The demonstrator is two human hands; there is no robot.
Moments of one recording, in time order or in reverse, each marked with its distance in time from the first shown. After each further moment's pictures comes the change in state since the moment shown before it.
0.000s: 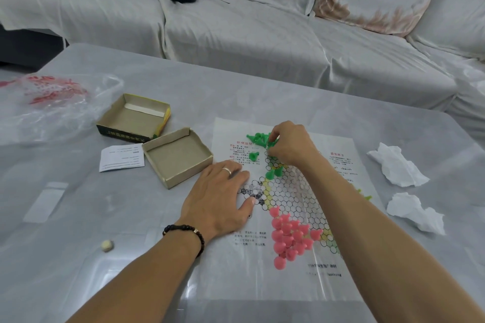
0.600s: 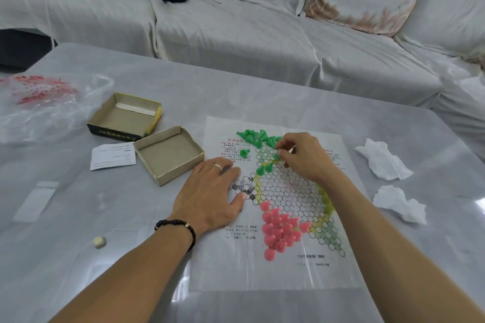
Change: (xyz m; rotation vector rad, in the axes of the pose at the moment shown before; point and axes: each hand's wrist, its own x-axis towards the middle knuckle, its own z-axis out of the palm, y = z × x) left_hand 0.000 -0.001 0.001 0.020 -0.025 -0.004; right_hand -0.041 0.047 -0.013 0.226 0.023 -0.141
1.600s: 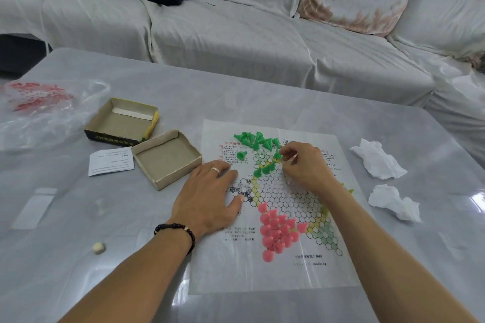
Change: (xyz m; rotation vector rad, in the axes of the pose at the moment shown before) left_hand 0.001 -0.002 0.002 0.010 -0.009 -0.004; right_hand -0.014 0.012 0.006 -0.051 0.086 0.067
